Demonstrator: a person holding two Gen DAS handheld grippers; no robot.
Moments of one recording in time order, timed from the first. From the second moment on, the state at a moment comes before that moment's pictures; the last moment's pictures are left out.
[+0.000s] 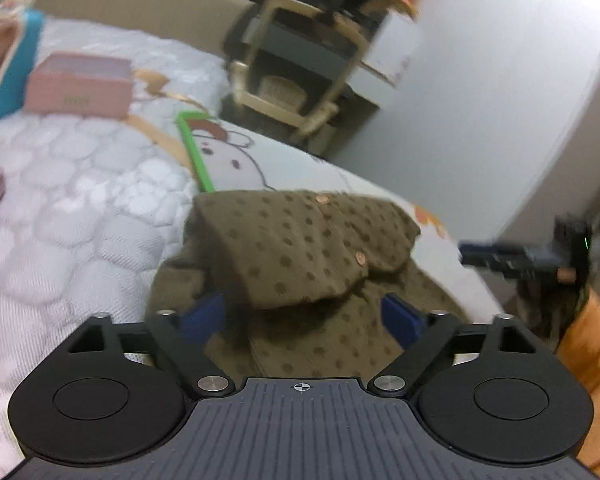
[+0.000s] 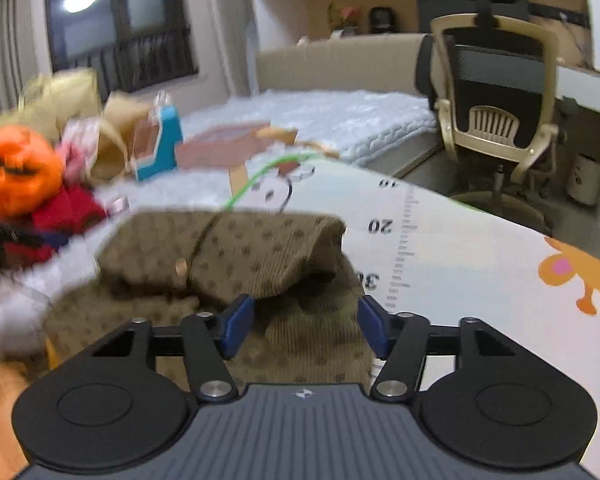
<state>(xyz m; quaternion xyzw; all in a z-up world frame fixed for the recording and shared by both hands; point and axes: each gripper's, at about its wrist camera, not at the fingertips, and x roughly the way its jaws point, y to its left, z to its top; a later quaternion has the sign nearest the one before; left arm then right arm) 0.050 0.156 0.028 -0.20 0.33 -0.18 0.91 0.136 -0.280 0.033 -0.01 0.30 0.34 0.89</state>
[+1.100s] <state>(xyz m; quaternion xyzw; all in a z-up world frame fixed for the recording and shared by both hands) 0.033 0.155 0.024 -0.26 0.36 -0.17 0.88 0.125 -0.311 0.031 0.12 0.33 0.33 0.88</state>
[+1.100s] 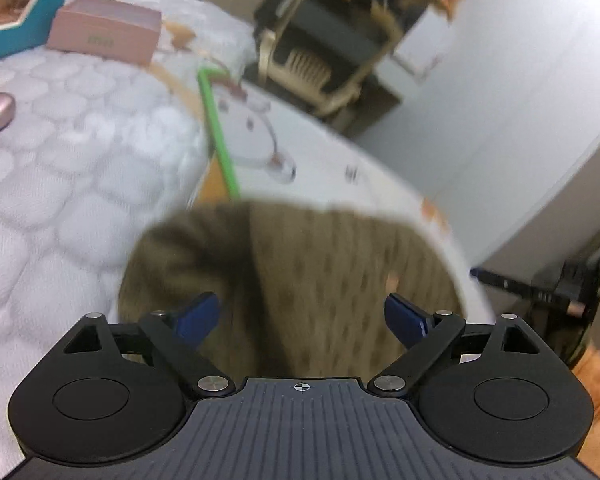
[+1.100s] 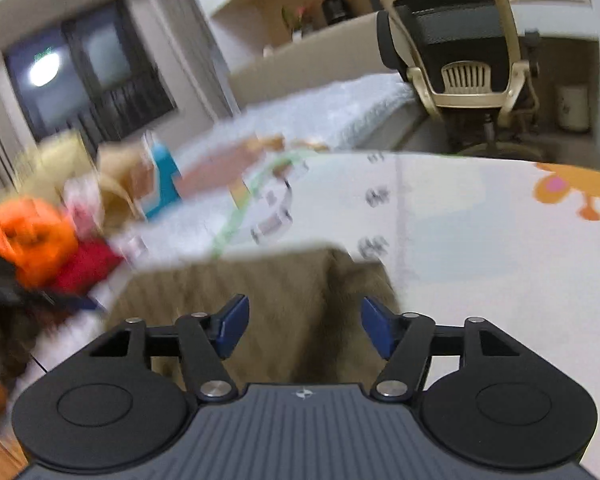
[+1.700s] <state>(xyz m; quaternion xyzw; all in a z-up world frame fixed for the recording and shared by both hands) 0.218 0.151 0.025 -0.21 0.34 -0.17 0.90 0.273 -0.252 -0.003 0.23 0.33 0.33 0.85</state>
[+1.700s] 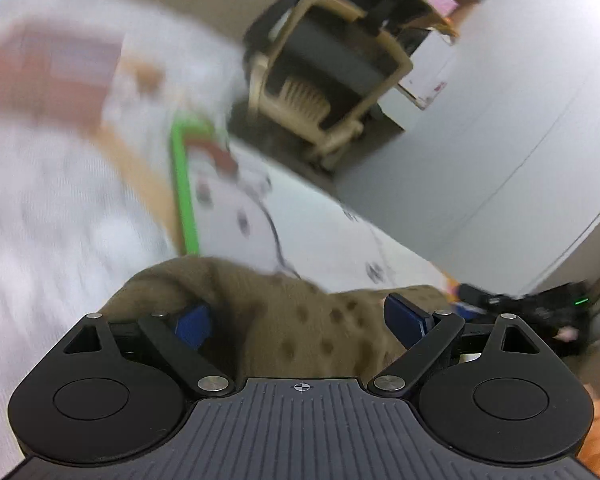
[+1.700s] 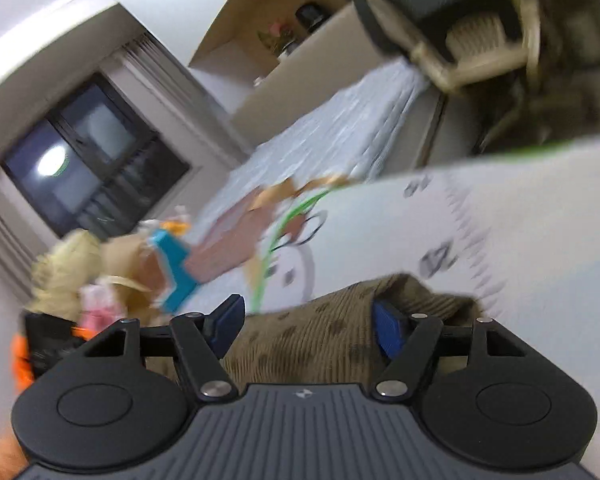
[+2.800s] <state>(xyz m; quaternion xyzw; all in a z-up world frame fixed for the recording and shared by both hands) 0.164 0.100 -0.042 -0.15 0.34 -0.24 0.90 0.151 -0.174 -0.029 -0.09 0.32 0.29 0.90</state>
